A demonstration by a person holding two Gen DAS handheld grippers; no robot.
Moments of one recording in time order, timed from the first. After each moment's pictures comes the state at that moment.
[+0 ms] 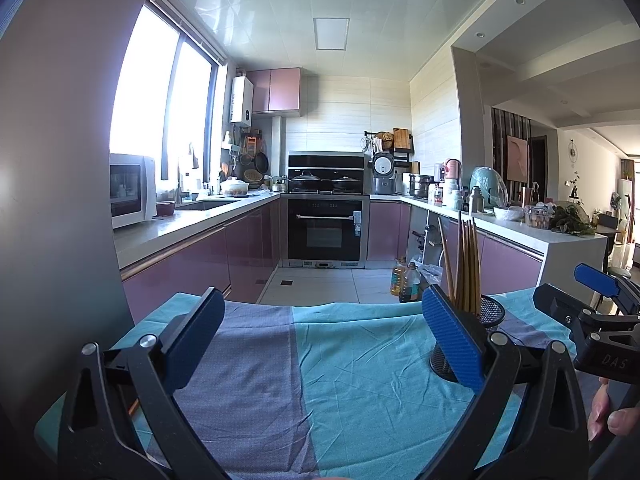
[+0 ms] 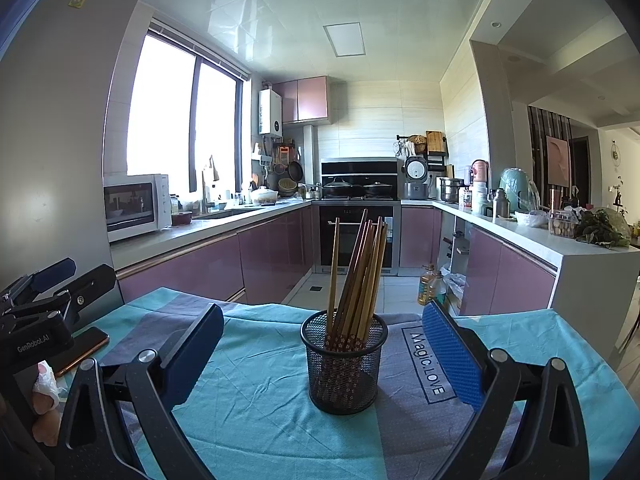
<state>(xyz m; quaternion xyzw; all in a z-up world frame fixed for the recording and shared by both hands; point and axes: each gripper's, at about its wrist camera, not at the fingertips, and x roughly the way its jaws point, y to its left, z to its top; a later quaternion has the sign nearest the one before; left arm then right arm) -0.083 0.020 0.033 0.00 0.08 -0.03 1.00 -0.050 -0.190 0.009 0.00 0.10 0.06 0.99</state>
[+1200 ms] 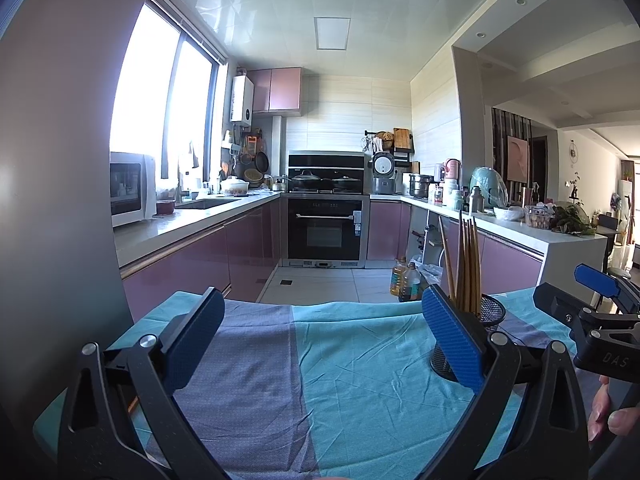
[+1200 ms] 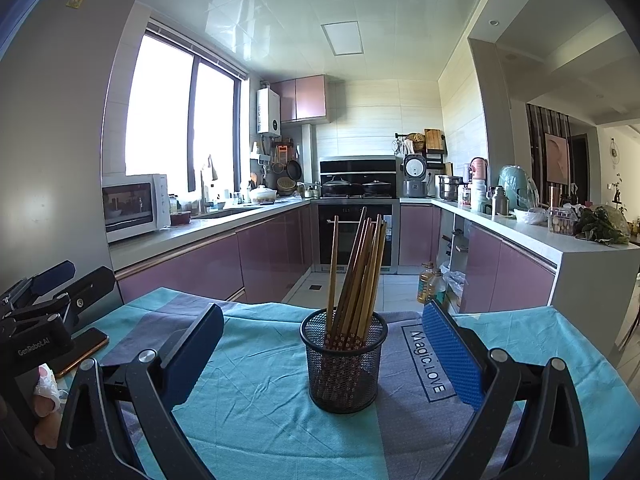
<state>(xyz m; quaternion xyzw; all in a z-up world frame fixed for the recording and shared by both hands) -0.084 0.021 0.033 0.00 0.08 -0.02 1.00 -0.050 -0.189 0.008 0.01 0.10 0.05 0.99</state>
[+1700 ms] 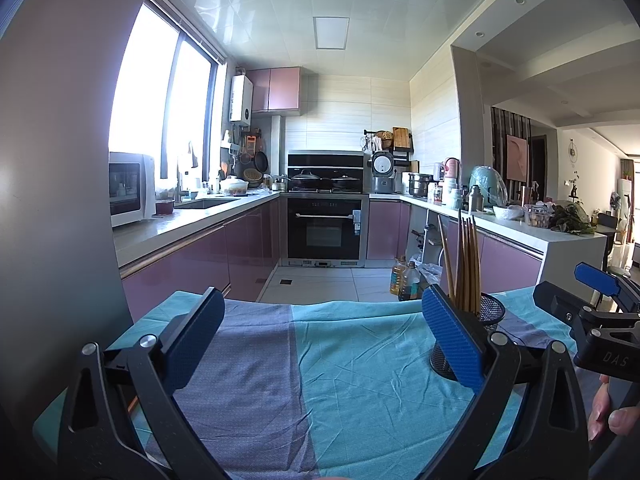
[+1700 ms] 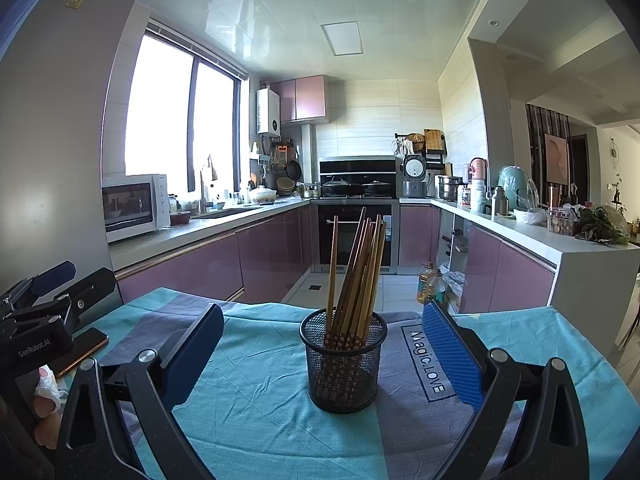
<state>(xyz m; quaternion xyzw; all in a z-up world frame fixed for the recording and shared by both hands) -0.084 0.021 0.032 0.00 0.08 -0.02 1.00 -0.050 -0.189 0.008 0.01 0.10 0.05 0.99</state>
